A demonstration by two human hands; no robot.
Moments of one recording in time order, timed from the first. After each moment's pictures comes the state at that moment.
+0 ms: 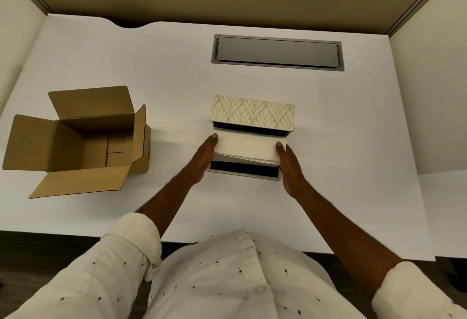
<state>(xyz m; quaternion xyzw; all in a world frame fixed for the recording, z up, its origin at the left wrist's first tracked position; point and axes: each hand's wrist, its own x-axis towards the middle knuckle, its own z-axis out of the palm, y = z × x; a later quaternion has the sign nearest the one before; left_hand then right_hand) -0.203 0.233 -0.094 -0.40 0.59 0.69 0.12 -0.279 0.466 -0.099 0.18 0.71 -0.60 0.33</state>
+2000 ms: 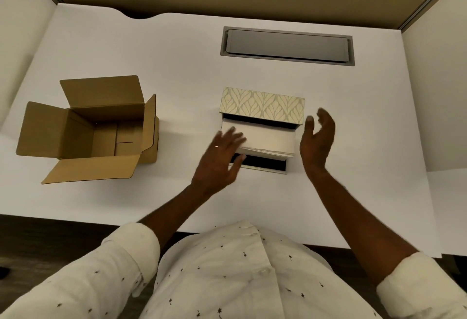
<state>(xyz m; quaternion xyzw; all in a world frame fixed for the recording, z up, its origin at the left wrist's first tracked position) -0.152 0.260 -0.083 0.02 0.96 0.26 -0.14 -0.302 0.464 -0.058 0.04 0.85 -0.51 -0.07</state>
